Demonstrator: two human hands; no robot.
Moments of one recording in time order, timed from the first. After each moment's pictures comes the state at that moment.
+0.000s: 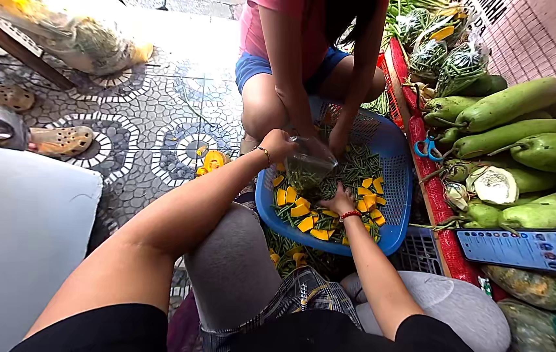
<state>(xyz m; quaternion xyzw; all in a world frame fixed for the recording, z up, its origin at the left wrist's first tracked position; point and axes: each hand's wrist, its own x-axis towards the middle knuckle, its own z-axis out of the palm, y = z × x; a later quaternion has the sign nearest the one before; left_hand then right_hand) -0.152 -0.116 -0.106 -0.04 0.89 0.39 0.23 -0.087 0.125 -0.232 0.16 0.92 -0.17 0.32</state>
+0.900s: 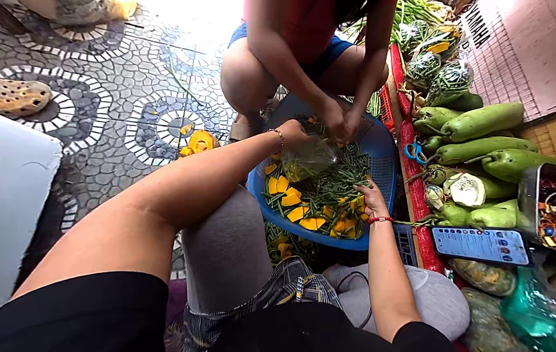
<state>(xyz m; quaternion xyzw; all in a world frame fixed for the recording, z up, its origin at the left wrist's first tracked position) -0.148 -0.094 -0.096 0.00 0.85 0.44 0.30 -0.073 0.215 -0.195 0.26 0.70 -0.66 0.10</state>
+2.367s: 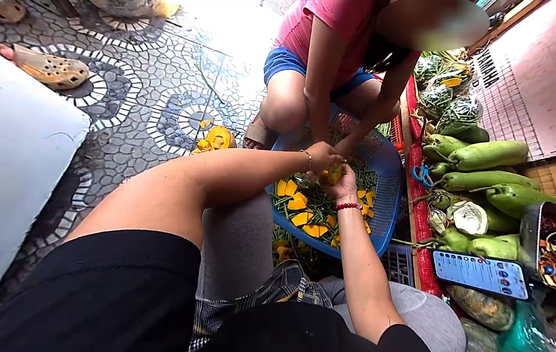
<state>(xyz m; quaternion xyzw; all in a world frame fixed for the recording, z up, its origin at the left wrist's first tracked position) -0.128 -0.071 -0.109 0.10 0.82 0.49 0.27 -0.095 0.071 -0.155 0.29 0.38 -0.86 0.19</state>
